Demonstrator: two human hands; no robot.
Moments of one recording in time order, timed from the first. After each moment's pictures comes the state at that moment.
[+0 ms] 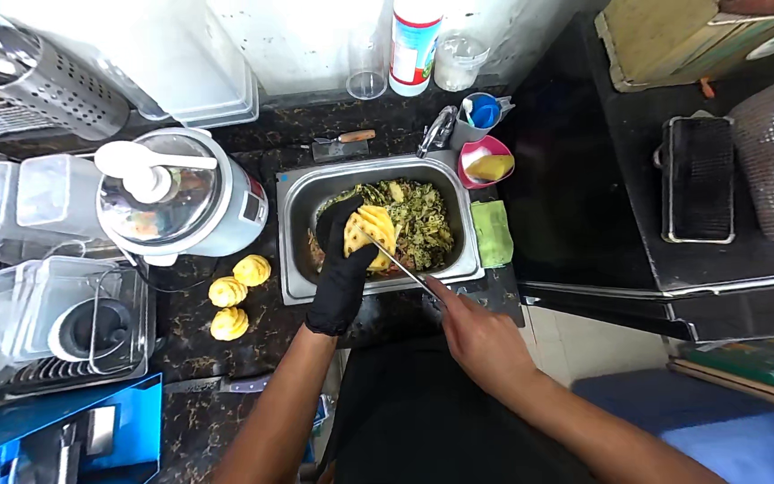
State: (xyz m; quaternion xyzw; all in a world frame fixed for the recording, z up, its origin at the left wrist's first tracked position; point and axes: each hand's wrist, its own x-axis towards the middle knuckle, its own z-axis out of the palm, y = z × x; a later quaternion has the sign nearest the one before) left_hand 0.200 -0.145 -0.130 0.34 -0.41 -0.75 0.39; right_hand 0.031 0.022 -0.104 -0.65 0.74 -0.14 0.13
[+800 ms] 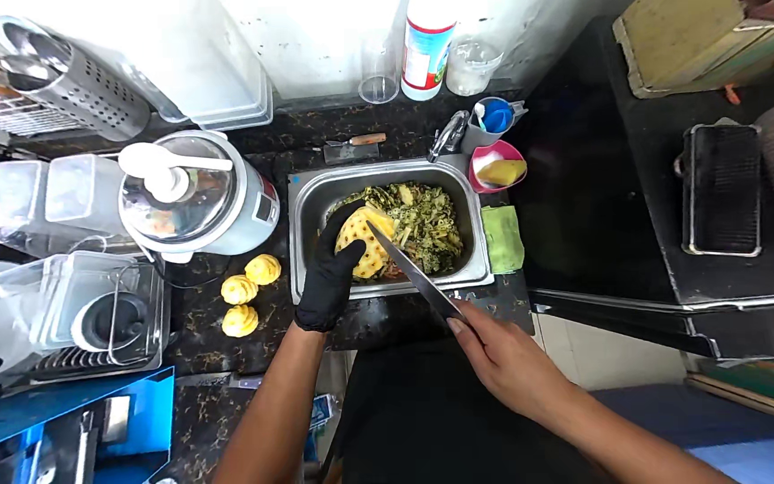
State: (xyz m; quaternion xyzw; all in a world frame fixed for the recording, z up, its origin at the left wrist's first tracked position) left_hand 0.219 -0.161 -0.118 0.40 -0.48 -0.68 0.39; right_hand 0.016 0.025 -0.078 -0.61 0.69 -0.22 0.32
